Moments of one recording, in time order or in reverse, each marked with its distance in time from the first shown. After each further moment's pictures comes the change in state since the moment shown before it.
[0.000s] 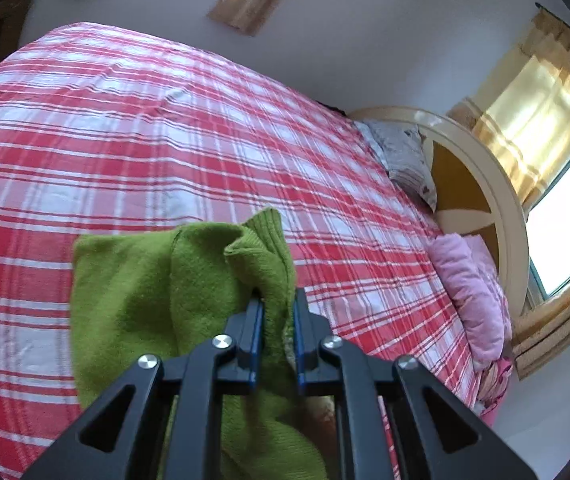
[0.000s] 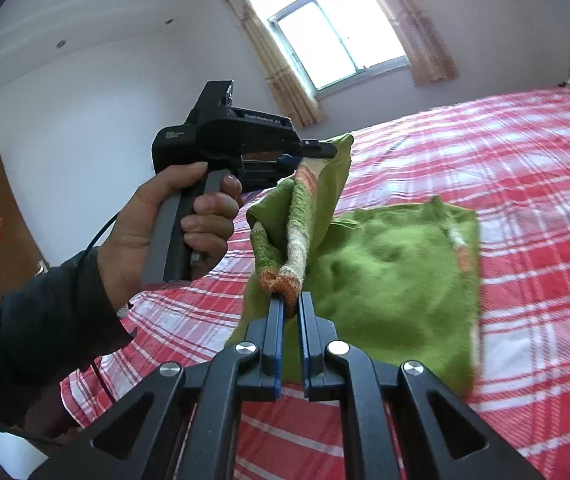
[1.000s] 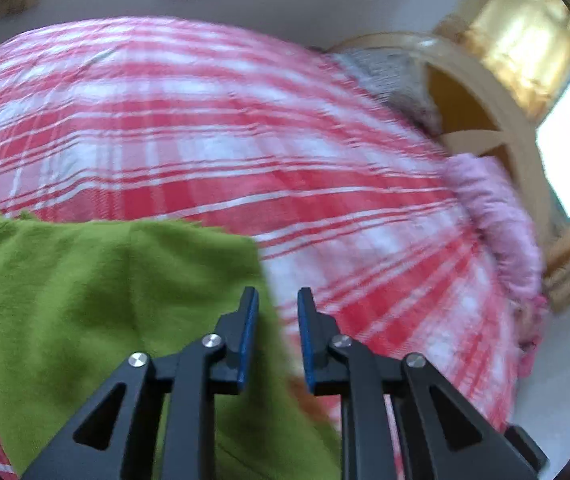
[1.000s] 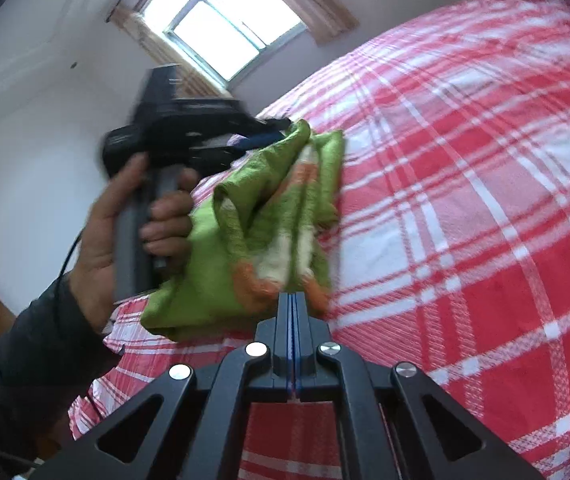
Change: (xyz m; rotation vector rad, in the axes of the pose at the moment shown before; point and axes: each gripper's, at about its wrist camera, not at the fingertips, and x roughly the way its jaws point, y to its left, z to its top) left arm 0.085 -0.063 -0.040 0.196 0.145 0.011; right arm -0.030 -0.100 -0.053 0.336 0.051 -0.121
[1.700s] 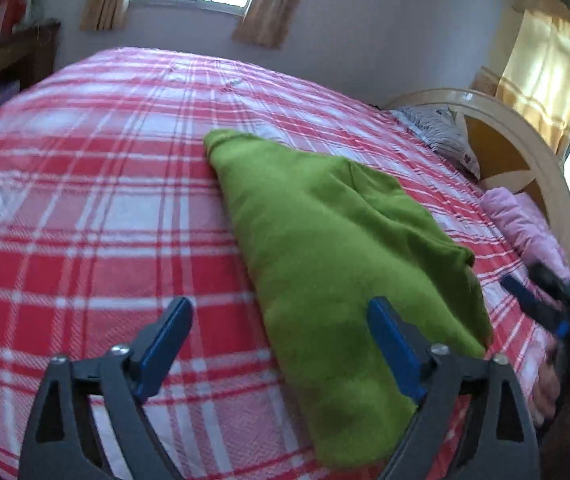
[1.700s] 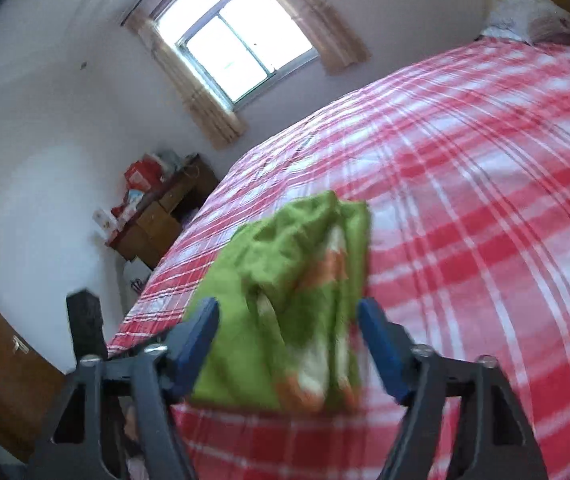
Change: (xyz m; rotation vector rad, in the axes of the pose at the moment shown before) left arm -0.109 0.098 -0.139 -0.107 -0.223 0.196; right arm 0.003 0.049 0.069 -0.106 -0.078 -0.052
